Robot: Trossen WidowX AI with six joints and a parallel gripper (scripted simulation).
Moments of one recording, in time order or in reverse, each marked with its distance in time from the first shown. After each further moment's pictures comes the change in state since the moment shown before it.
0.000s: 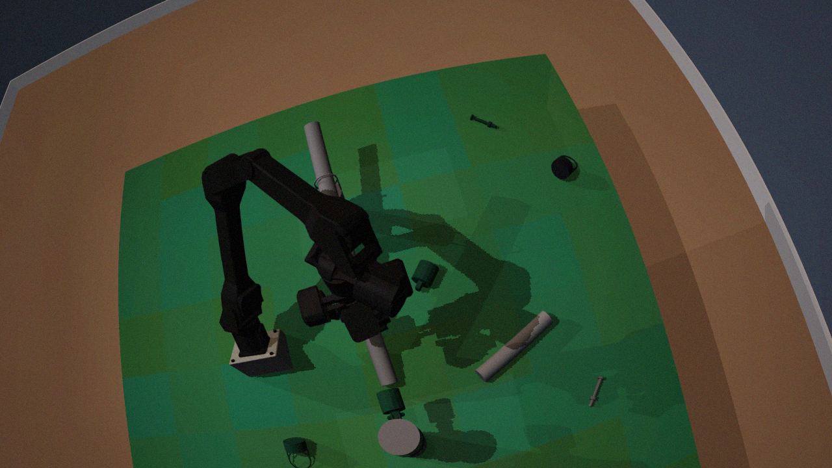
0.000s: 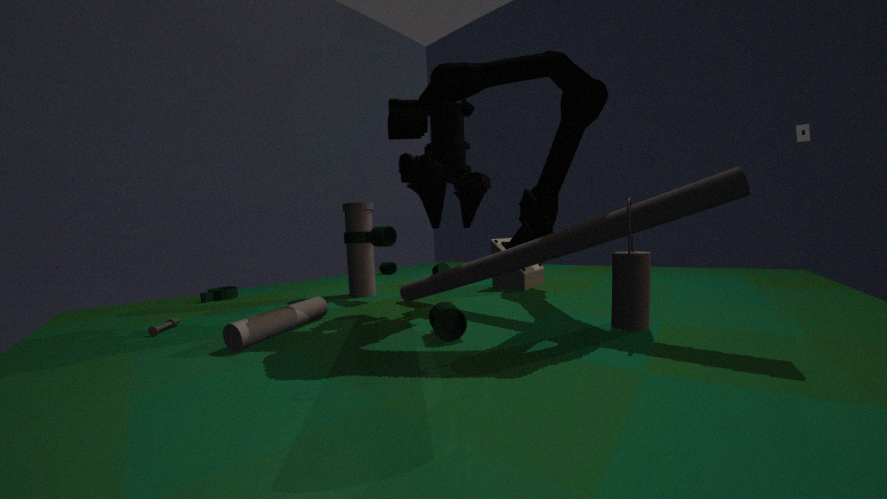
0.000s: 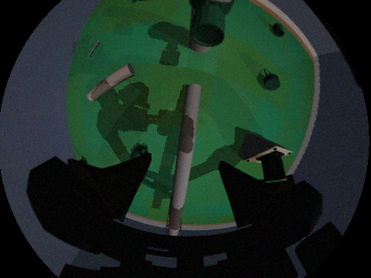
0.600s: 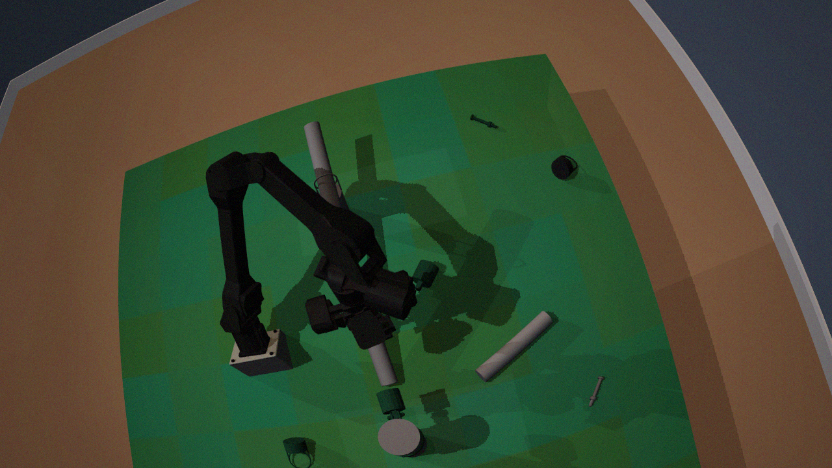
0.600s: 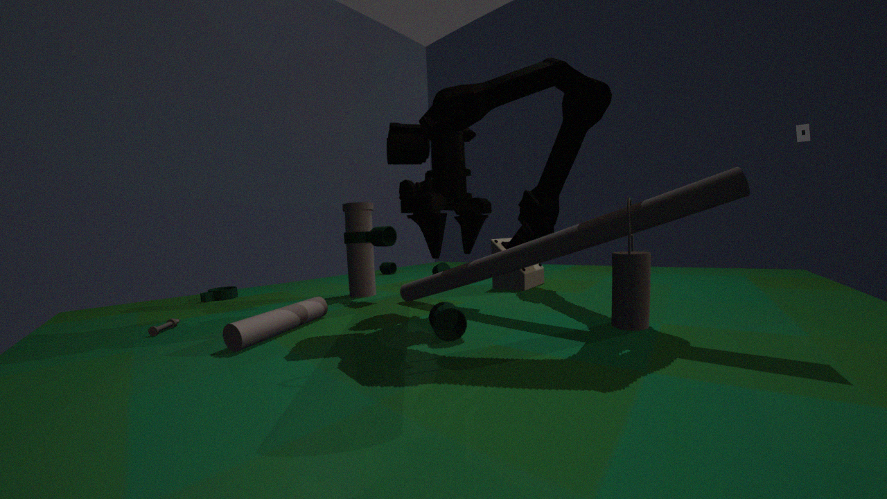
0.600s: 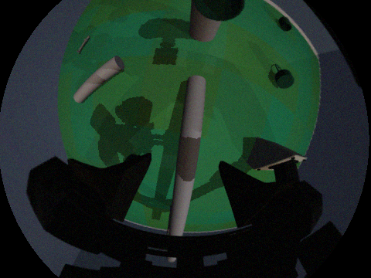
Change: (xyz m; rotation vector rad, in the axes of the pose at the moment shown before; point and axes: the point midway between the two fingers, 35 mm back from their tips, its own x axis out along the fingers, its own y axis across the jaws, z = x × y) arm 0.047 0.002 0.000 0.009 -0.007 -0.004
